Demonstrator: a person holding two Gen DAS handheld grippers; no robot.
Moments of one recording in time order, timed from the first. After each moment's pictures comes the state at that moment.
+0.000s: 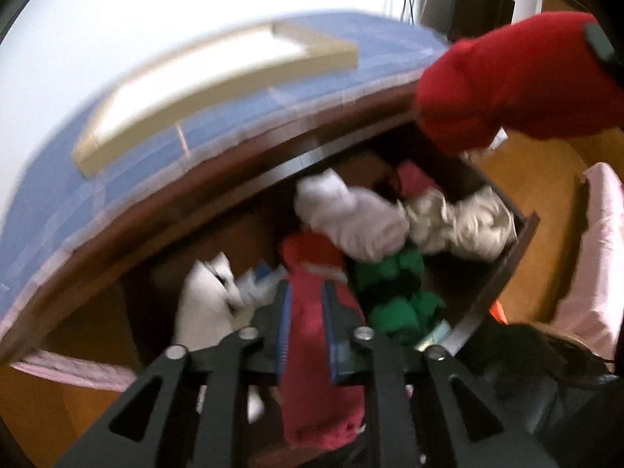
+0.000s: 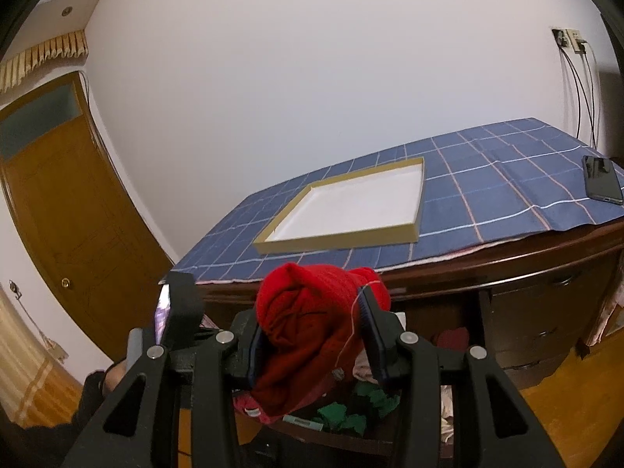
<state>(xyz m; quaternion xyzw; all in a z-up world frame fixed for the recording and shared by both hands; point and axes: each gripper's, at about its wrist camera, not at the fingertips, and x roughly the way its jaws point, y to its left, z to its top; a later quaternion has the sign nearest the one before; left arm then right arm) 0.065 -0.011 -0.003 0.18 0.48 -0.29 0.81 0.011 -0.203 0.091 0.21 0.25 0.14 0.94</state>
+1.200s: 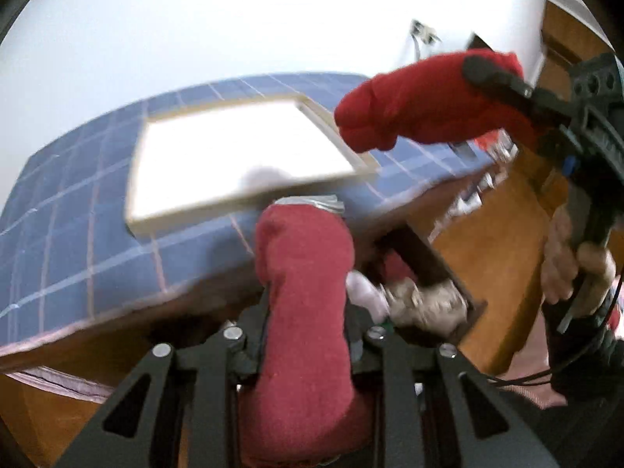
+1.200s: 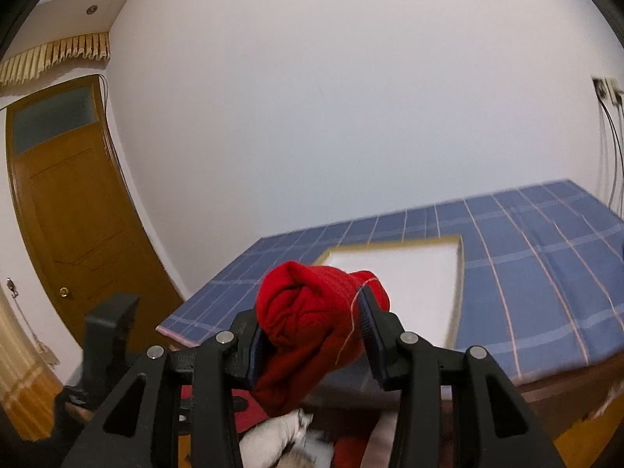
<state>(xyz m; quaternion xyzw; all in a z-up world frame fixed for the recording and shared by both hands) 0.110 0.040 0.102 0.07 0.42 -0.31 0.85 0.124 -0.192 0.157 0.18 0.17 0.16 0.96</state>
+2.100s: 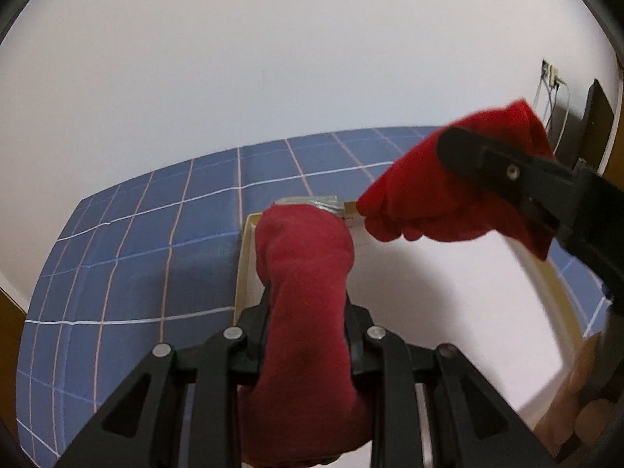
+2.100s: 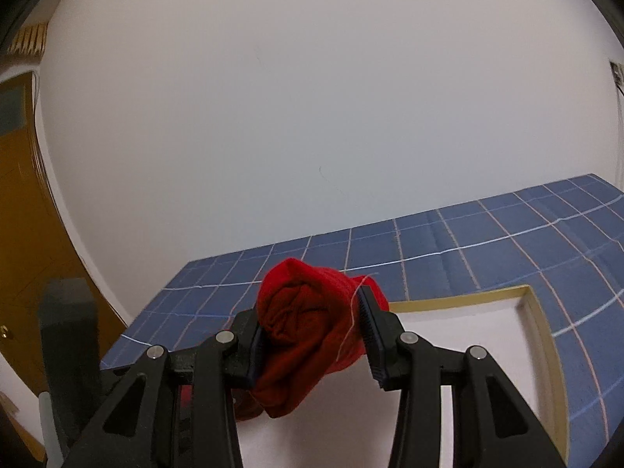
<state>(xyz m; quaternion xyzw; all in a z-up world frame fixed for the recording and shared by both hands) 0.355 0.024 0.069 0.09 0.37 -0.14 0.91 0.384 -0.137 0.108 0.18 0.22 0.07 0.96</state>
